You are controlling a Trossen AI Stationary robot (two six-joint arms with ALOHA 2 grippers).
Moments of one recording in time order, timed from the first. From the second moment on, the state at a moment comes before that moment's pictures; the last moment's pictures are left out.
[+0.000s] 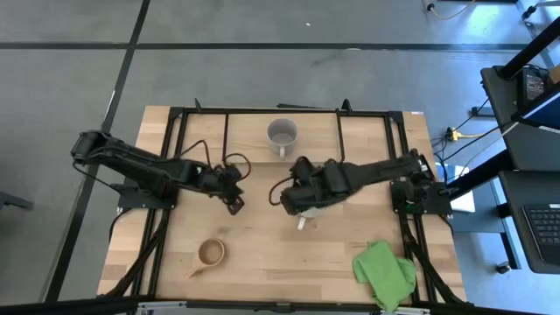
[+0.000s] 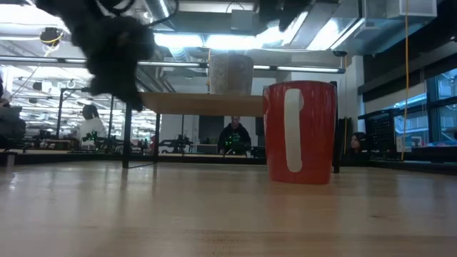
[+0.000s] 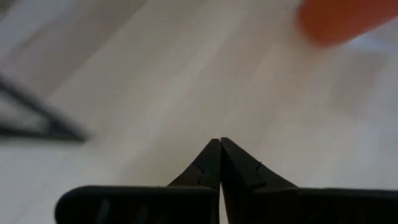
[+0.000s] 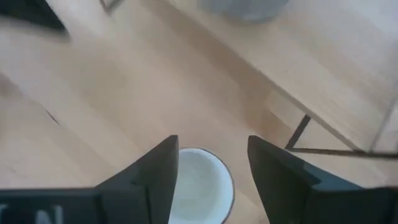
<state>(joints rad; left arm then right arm) -0.16 1.22 0.72 -0.49 -0.24 -0.78 0.28 1.98 2.11 -1.52 0.50 1.09</state>
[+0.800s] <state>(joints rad) -0.08 1.71 0.73 0.41 -0.01 -0.92 0.67 1.98 2.10 -1.57 0.57 1.95</state>
